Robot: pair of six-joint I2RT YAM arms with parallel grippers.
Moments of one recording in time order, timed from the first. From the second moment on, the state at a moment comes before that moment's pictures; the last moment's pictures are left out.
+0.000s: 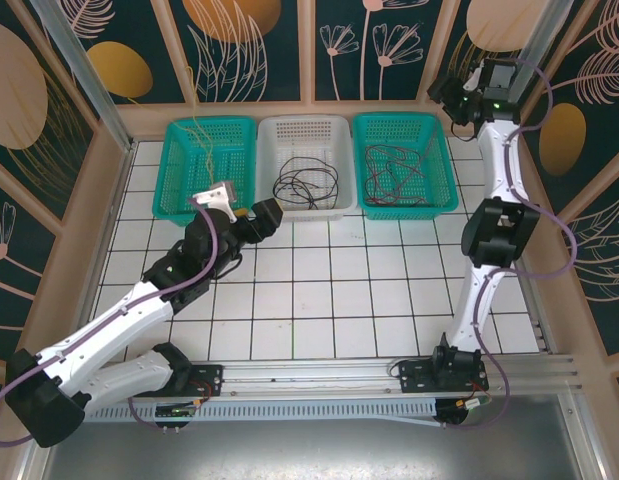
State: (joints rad) left arm -0.71 1.00 0.82 -0.12 -0.24 -0.81; right arm -0.12 2.22 2.33 -0.65 -0.44 0.57
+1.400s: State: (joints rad) left arm -0.22 1.37 0.34 0.57 -0.96 -0.34; right arm 0.09 0.84 0.04 0.35 0.55 0.36
